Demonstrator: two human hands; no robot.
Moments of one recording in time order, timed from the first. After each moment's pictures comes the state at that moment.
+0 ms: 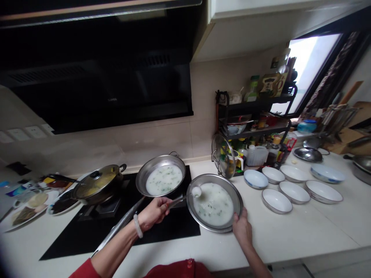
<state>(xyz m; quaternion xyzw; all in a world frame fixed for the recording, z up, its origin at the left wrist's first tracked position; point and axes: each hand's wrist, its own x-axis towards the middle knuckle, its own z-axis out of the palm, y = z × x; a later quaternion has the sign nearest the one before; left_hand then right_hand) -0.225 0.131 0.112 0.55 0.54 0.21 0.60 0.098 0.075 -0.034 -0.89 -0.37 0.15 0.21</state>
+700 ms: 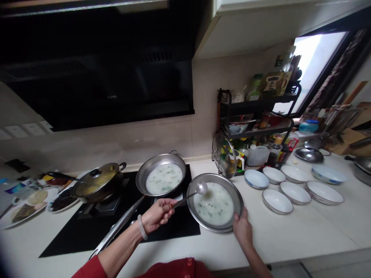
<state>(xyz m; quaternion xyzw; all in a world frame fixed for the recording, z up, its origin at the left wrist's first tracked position) -0.217 0.130 0.098 0.42 0.46 0.26 0.74 0.100 0.075 -0.038 -0.89 -0.38 0.14 0.20</state>
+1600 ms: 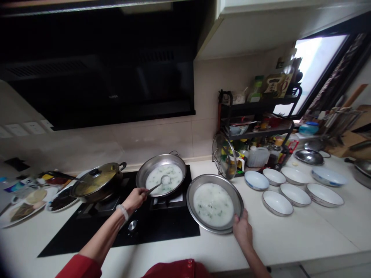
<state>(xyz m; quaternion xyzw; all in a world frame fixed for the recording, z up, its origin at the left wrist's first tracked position) -0.312 0.192 0.089 0.53 0.68 0.27 0.42 0.099 0.074 -0.033 -0.89 -0.38 0.15 0.19</state>
